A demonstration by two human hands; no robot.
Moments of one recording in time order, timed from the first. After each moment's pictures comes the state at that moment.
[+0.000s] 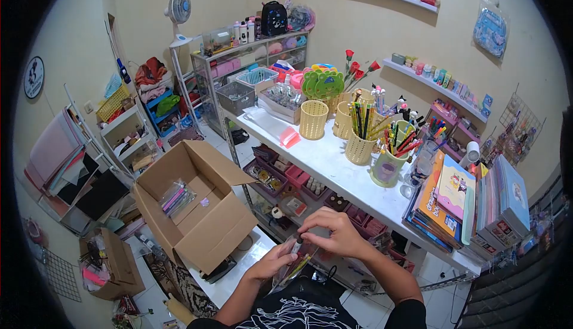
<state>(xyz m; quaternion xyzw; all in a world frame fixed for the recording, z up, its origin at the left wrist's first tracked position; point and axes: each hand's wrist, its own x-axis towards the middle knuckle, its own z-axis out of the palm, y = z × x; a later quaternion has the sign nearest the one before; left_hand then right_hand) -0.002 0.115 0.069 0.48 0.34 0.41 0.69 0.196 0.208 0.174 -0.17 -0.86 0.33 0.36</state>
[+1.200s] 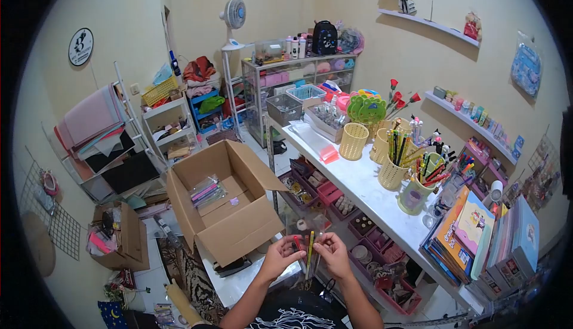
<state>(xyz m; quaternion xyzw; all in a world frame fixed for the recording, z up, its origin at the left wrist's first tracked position) -0.010 0.102 0.054 0.39 0.45 0.62 0.51 0.155 0.183 0.052 -0.22 -0.49 0.73 0.42</state>
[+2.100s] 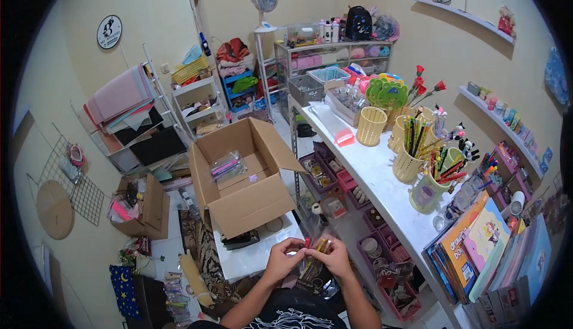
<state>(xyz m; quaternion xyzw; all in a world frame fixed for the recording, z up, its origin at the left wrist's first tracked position) 0.051 0.068 0.038 0.37 0.59 0.60 0.38 0.196 0.179 0.028 -0.26 -0.61 0.71 0.24</state>
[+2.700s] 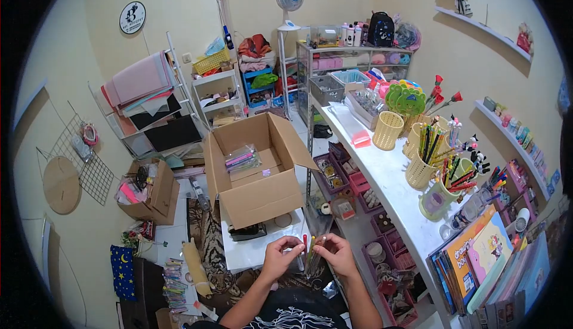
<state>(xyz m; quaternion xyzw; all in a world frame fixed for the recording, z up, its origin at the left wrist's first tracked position) 0.052 0.043 0.049 0.31 0.59 0.66 0.35 0.187 0.174 0.046 -0.15 -0.58 0.74 0.29</state>
